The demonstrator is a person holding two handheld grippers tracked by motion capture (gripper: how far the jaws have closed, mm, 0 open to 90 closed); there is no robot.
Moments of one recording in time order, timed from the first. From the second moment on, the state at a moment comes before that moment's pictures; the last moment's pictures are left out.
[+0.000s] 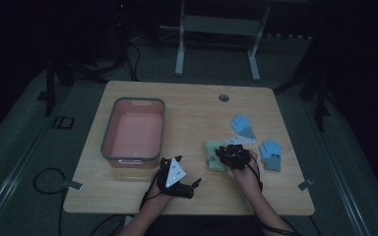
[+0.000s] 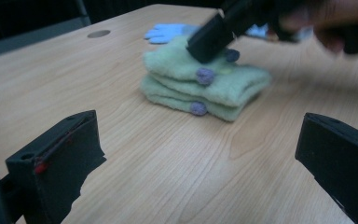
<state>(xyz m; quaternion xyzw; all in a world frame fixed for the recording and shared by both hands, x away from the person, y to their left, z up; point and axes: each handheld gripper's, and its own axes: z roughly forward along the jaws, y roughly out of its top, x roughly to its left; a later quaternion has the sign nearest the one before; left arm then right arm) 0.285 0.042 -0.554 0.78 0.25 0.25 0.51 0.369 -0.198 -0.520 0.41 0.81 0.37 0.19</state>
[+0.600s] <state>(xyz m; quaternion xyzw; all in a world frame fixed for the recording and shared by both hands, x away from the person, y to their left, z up) 0.318 -0.012 -0.526 0.85 0.15 0.17 0.48 0.398 -0.238 -0.479 0.35 0.83 0.42 0.15</state>
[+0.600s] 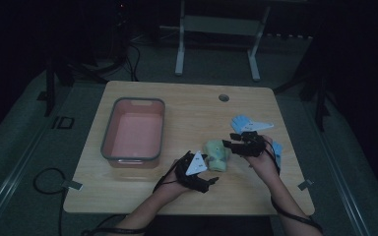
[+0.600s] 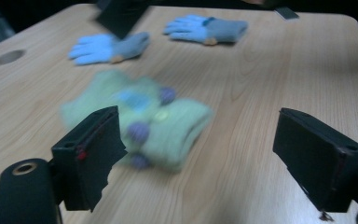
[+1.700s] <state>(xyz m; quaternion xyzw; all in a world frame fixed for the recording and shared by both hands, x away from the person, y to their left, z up) 0.347 -0.043 -0.546 0.90 0.09 0.22 0.36 0.443 -0.219 -0.532 0.39 0.84 0.38 -0.01</state>
